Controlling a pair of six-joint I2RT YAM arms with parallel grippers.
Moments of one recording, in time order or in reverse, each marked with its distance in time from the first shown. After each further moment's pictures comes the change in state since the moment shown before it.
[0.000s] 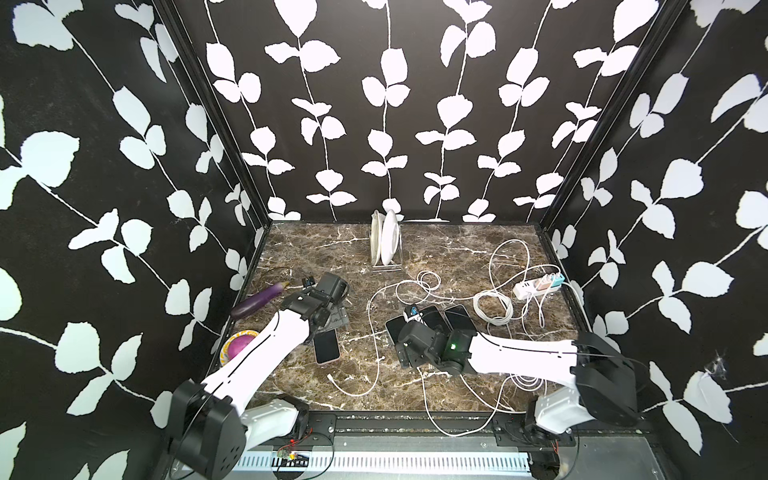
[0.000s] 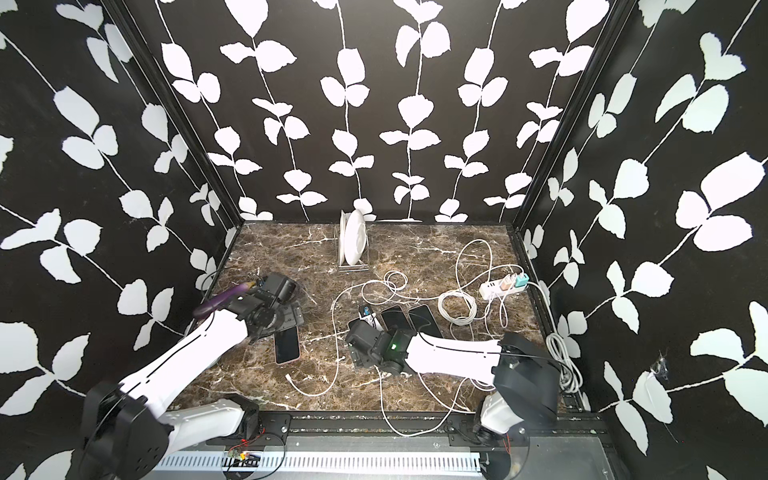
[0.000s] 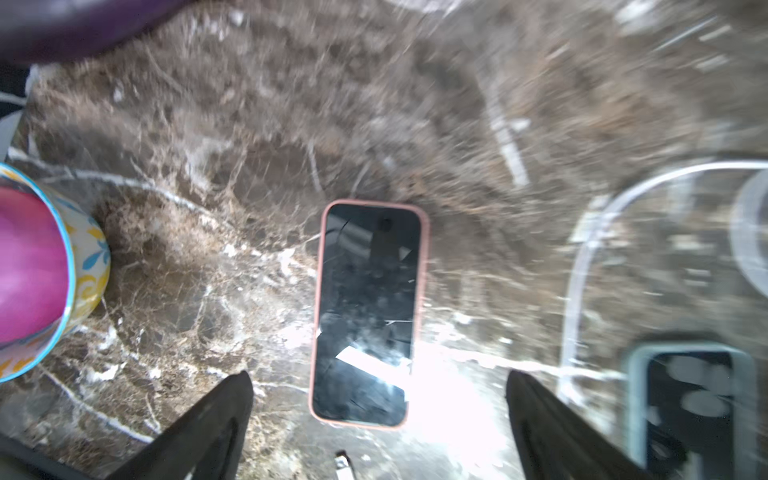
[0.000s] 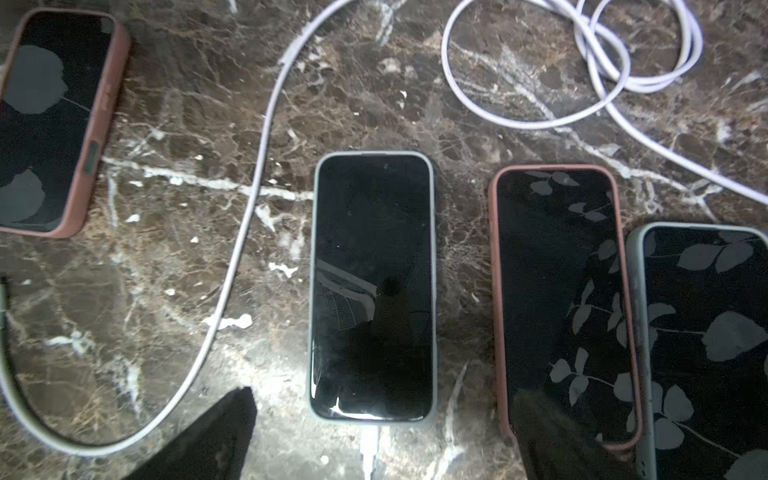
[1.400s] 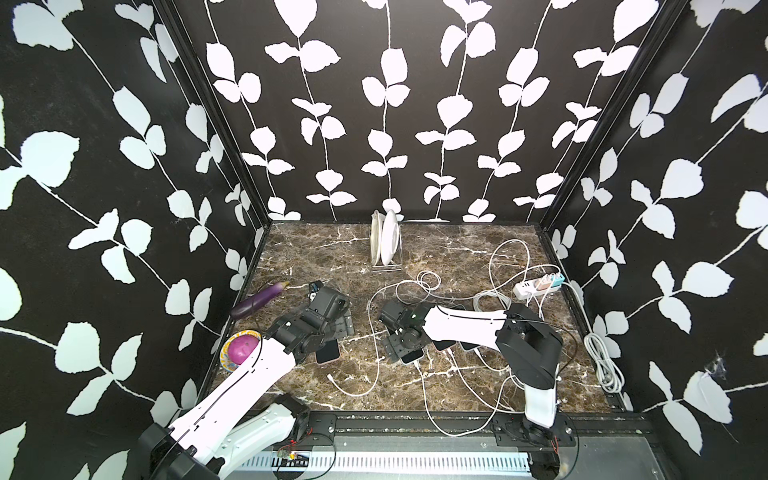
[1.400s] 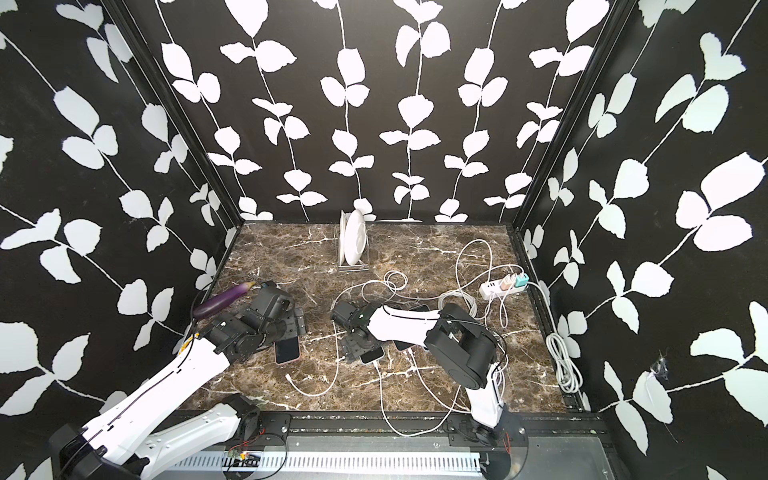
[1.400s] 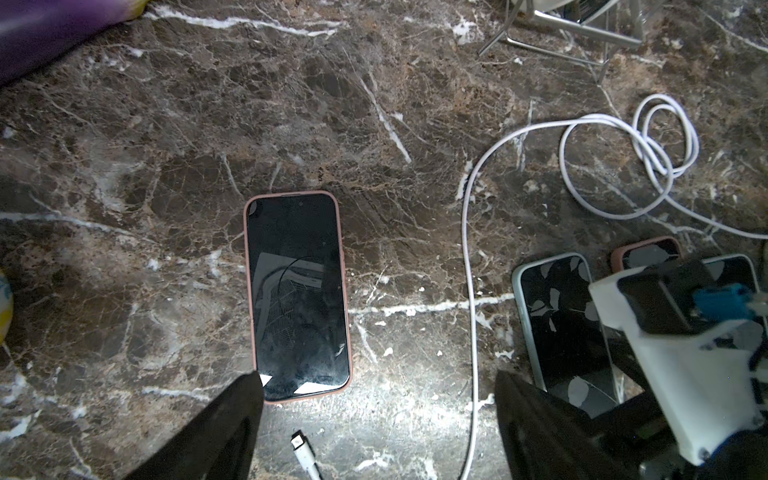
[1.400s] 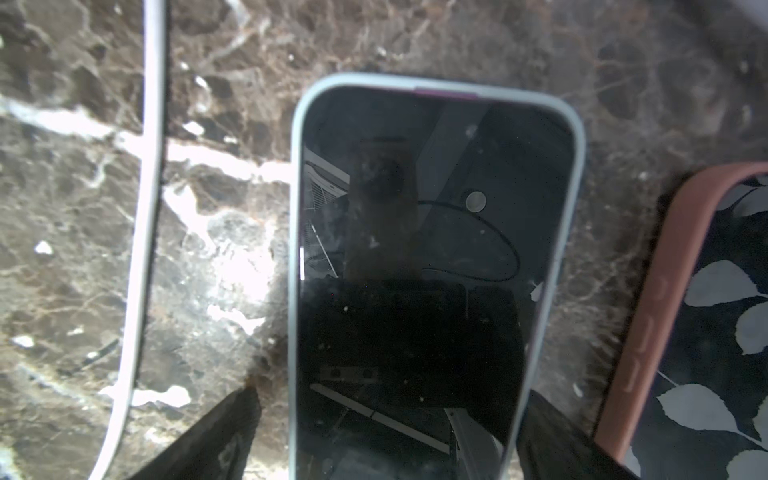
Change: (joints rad) left arm -0.103 -0.202 -0.103 0.077 0.064 0.037; right arm -0.098 0.378 0.347 -0.256 -0.218 -0.134
